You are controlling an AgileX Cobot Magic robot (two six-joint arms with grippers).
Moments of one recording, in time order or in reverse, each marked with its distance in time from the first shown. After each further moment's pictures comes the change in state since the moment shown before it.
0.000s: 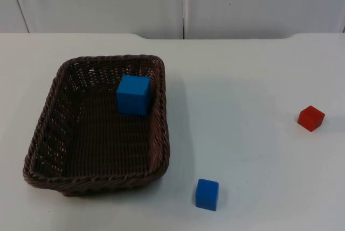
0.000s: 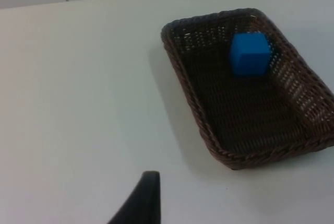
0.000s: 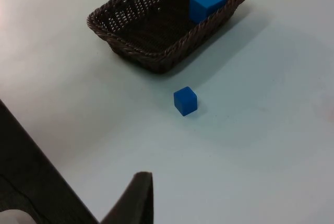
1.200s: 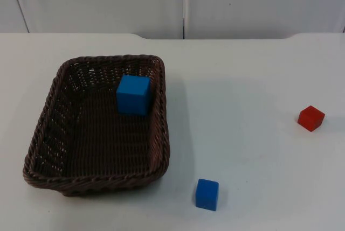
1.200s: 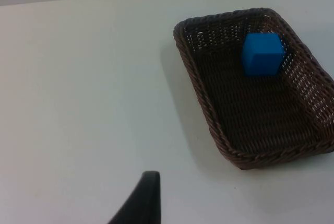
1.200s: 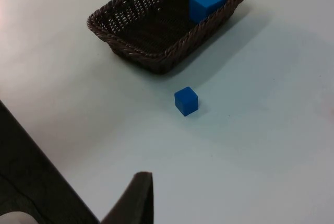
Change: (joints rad) right arm 0.000 0.000 0.000 0.000 0.000 0.016; left arm 0.000 0.000 0.000 0.021 0.000 -0.024
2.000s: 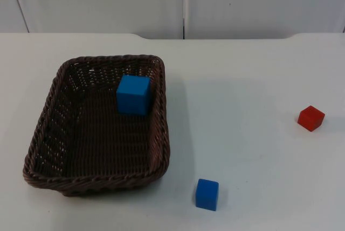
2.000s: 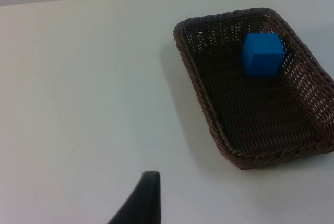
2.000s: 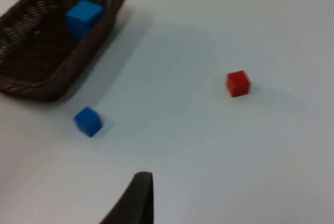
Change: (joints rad) right arm -0.402 0.000 0.000 0.000 0.000 0.000; left arm 0.000 0.000 0.000 0.000 0.000 0.000
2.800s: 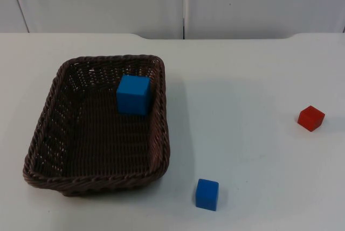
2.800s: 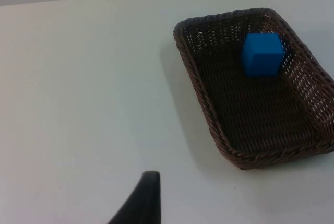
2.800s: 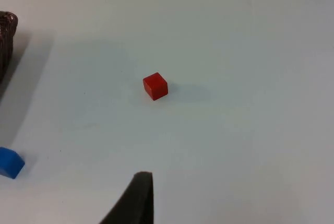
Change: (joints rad) right arm -0.287 0.000 0.000 -0.001 0.000 0.006; left arm 0.000 0.000 0.000 0.000 0.000 0.000
